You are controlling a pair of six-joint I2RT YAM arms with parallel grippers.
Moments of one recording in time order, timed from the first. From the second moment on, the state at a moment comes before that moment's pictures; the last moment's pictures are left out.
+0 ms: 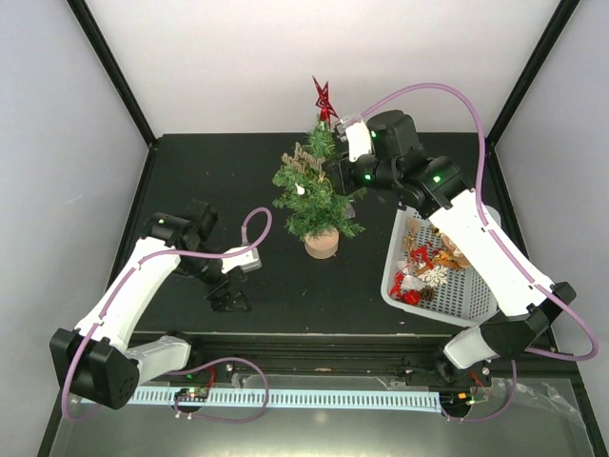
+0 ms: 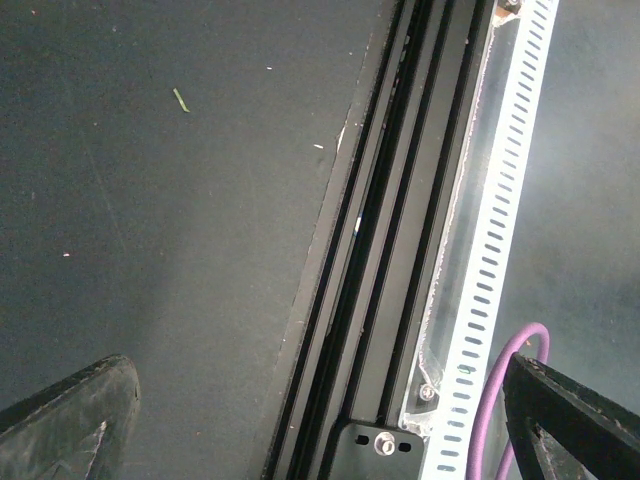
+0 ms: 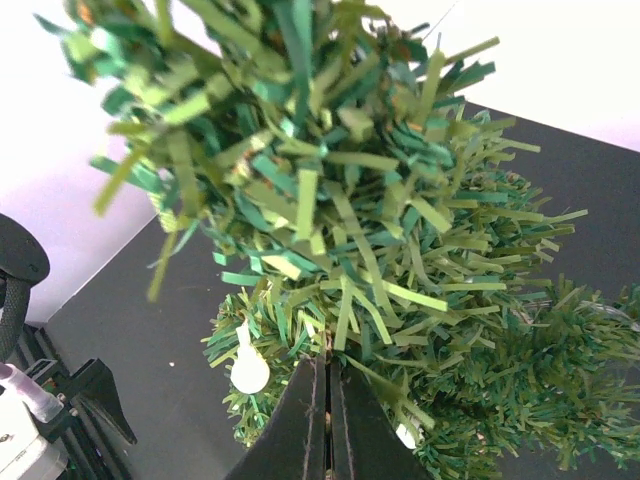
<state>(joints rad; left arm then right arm) -0.27 1.14 1.04 -1.42 0.65 0.87 0.66 1.49 1.79 -0.83 -0.20 0.19</state>
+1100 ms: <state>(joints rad) -0.27 1.15 1.03 -1.42 0.66 0.88 0.66 1.44 1.66 -0.75 -0.29 0.22</state>
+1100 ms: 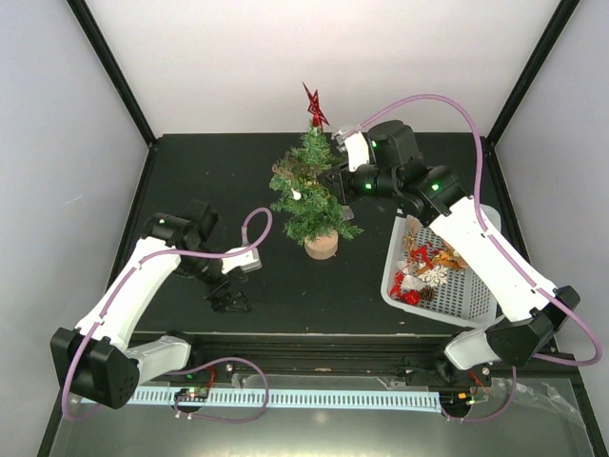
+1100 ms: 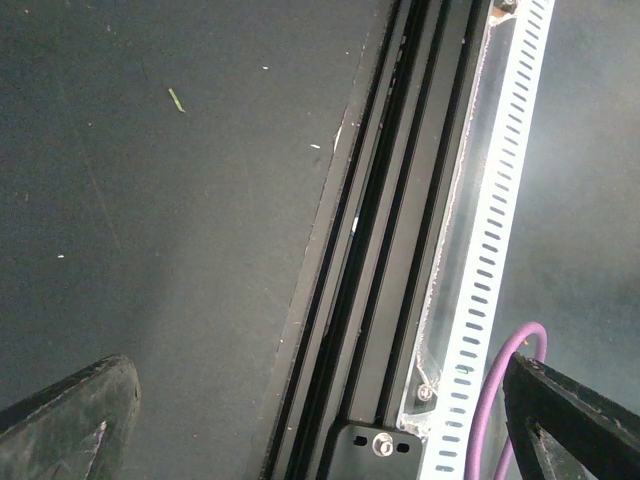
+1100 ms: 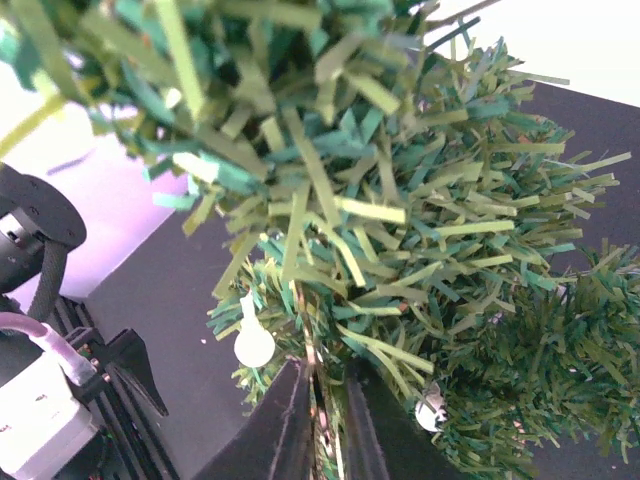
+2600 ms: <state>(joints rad) -0.27 1.15 1.03 -1.42 0.66 0.88 0.66 1.39 1.61 -0.78 -0.28 0.20</state>
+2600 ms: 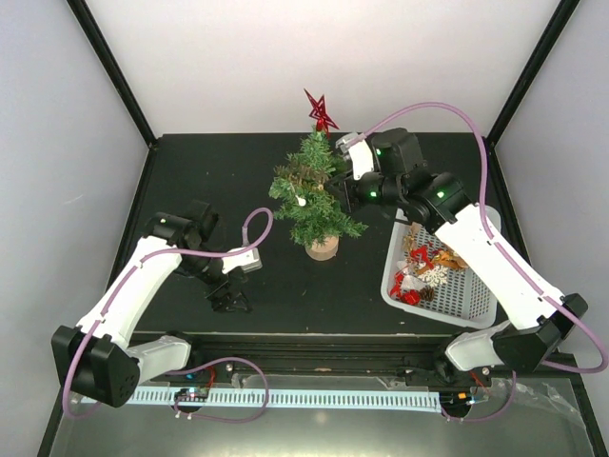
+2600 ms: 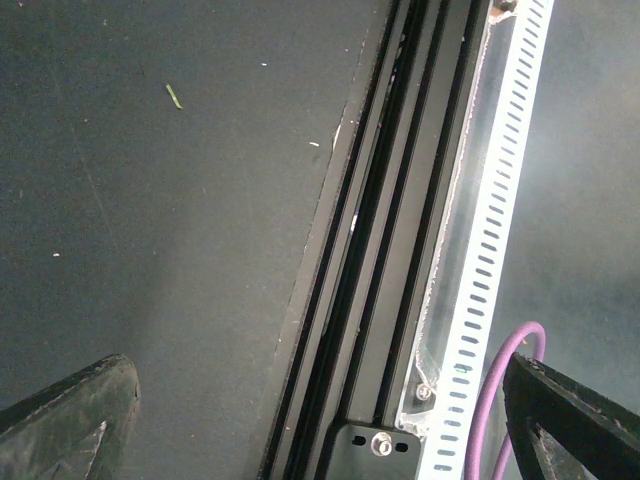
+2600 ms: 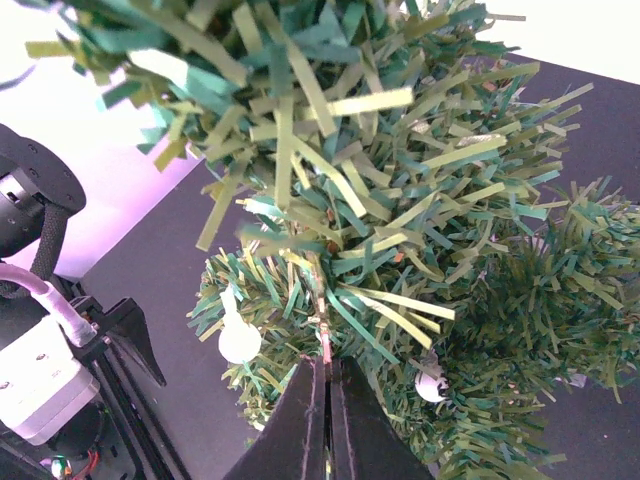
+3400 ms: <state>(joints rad) -0.27 1.16 1.03 -1.42 0.66 0.88 0.66 1.38 1.56 -0.77 -0.29 0.21</state>
